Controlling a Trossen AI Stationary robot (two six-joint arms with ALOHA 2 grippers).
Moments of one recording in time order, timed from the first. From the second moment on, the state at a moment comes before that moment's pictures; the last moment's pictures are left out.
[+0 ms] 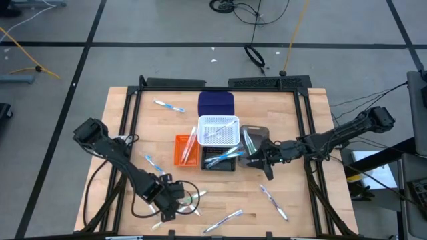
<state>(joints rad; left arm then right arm) -0.70 1.68 1.09 -0.64 -0.07 -0.90 0.31 1.01 0.47 0.16 0.16 0.59</state>
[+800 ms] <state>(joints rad) -0.74 1.68 0.94 -0.41 -0.02 -1.05 0.31 1.01 0.47 0.16 0.16 0.59</state>
